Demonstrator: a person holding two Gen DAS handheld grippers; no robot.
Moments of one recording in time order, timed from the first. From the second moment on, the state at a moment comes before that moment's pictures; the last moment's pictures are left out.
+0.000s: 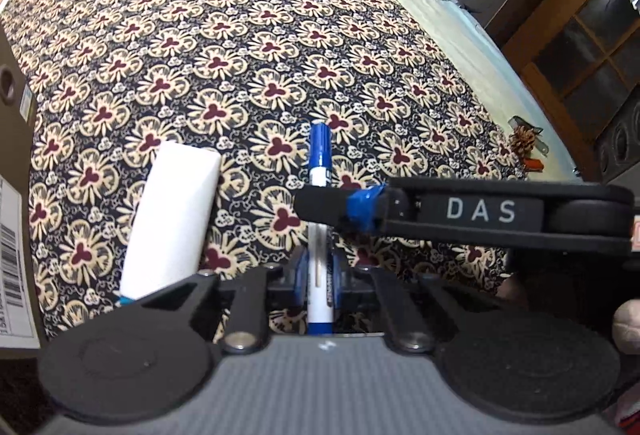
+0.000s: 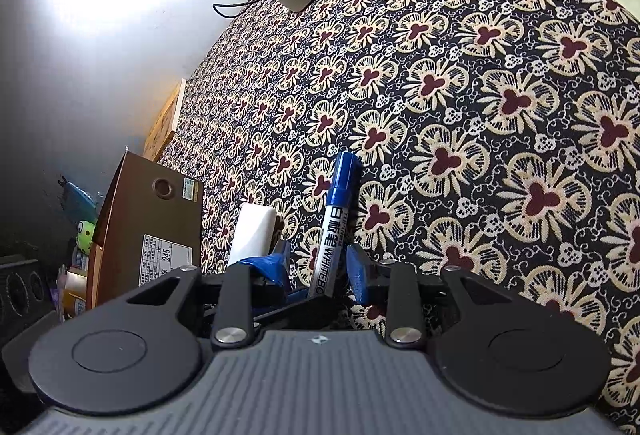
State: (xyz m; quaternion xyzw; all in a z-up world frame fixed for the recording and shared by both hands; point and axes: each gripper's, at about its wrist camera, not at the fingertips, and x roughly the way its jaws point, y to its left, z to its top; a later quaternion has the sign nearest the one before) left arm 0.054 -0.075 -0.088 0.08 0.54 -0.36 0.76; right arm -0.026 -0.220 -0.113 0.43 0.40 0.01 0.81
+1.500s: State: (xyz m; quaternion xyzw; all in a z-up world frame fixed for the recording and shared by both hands) left arm 0.079 0.158 0.031 0.00 0.42 -0.33 0.85; right arm 0.046 -0.009 -0.009 0.32 0.34 0.14 0.87
